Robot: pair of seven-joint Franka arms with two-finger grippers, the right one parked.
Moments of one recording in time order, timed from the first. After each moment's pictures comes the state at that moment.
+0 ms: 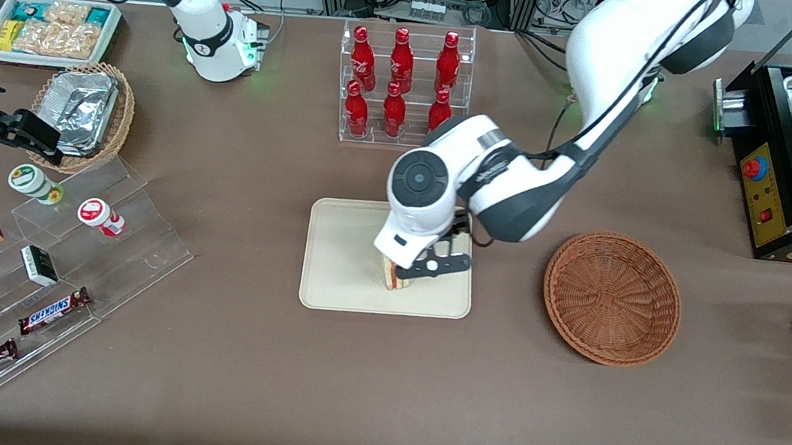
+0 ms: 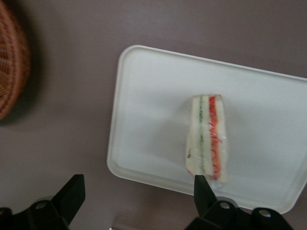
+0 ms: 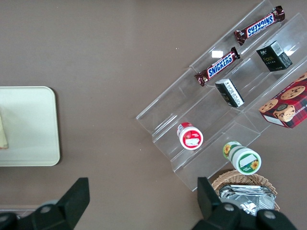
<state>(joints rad) -0.40 0.74 -0.43 -1.12 0.24 1.61 -1.03</state>
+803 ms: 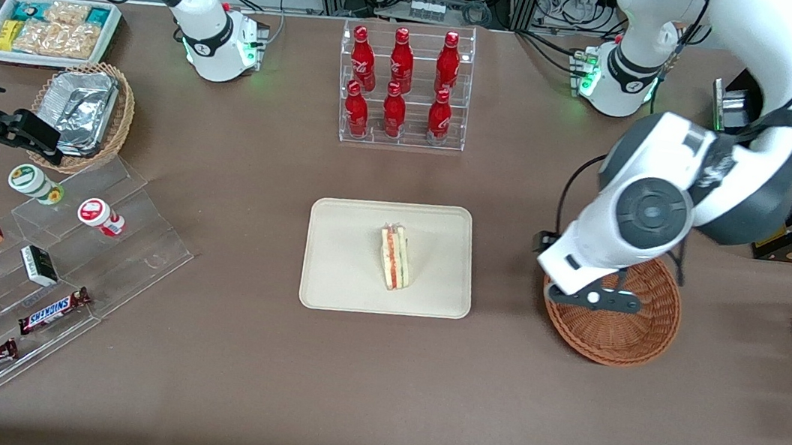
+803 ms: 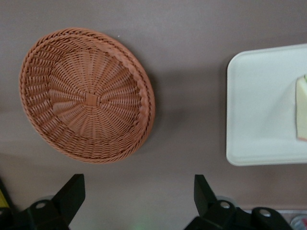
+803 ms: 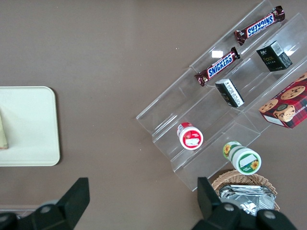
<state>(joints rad) -0.02 0.38 -0.43 -1.47 0.17 1.57 -0.37</state>
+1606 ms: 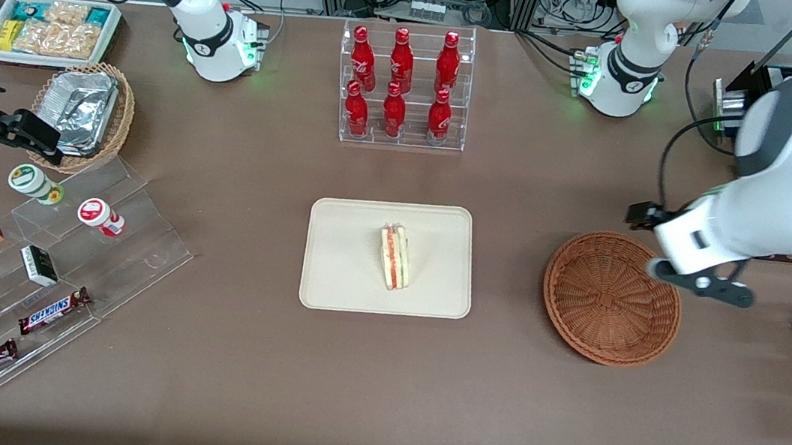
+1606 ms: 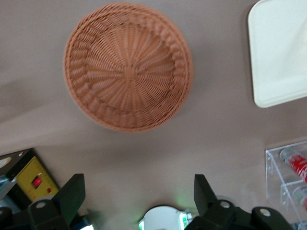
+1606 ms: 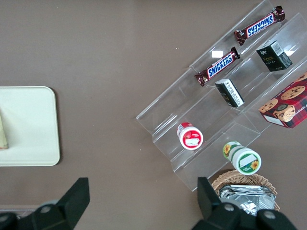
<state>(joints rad) 0.11 0.21 -0.31 -1.48 0.06 1.40 0.07</state>
